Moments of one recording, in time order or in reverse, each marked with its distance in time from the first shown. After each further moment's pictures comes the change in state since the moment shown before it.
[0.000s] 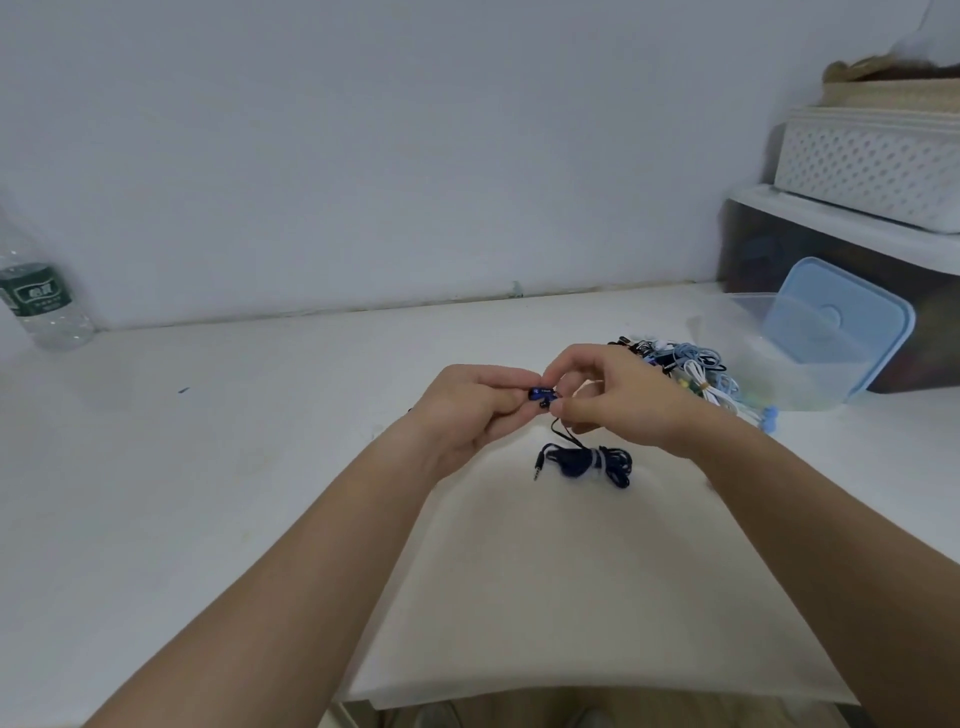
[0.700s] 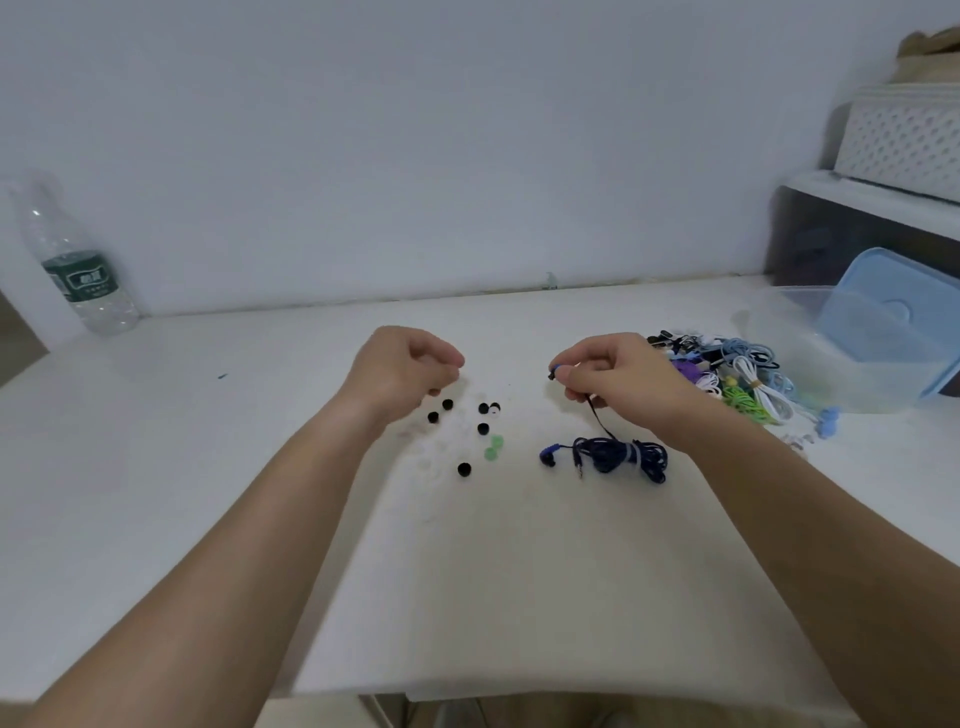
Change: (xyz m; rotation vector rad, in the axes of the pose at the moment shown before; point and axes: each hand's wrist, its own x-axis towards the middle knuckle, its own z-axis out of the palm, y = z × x) left_hand -0.016 0.032 -0.082 0.722 0.377 0.182; right_hand 0.028 0.000 0.026 0.091 0.134 0.055
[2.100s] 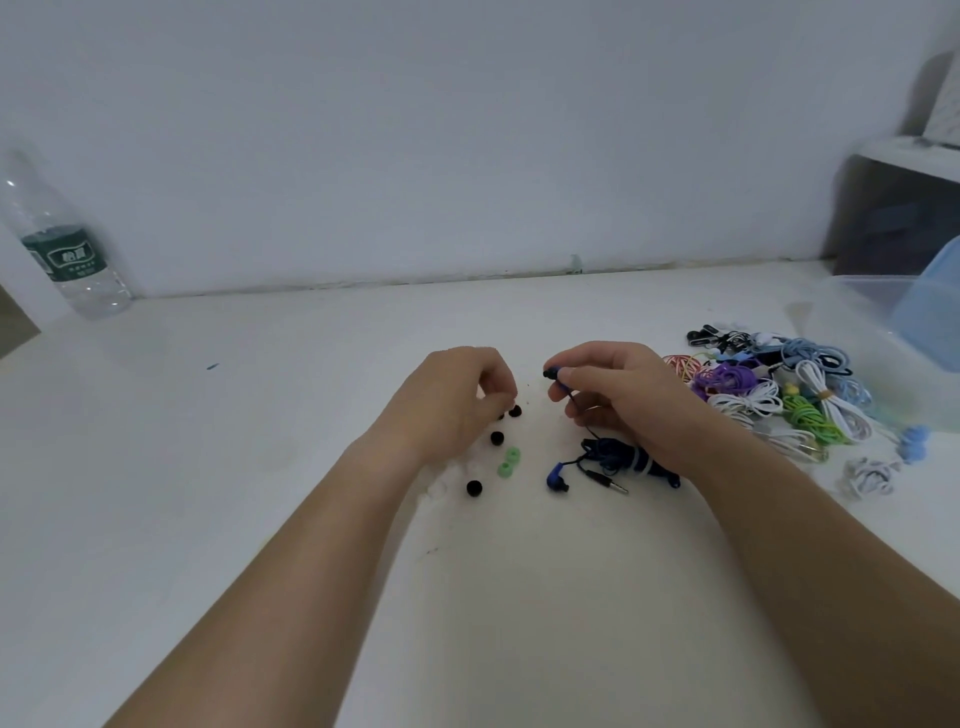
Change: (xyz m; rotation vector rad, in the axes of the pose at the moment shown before) left_hand 0.023 -0.017 0.042 0.429 -0.125 0.244; right_hand 0.028 0.016 0.023 0.327 -0.108 0.112
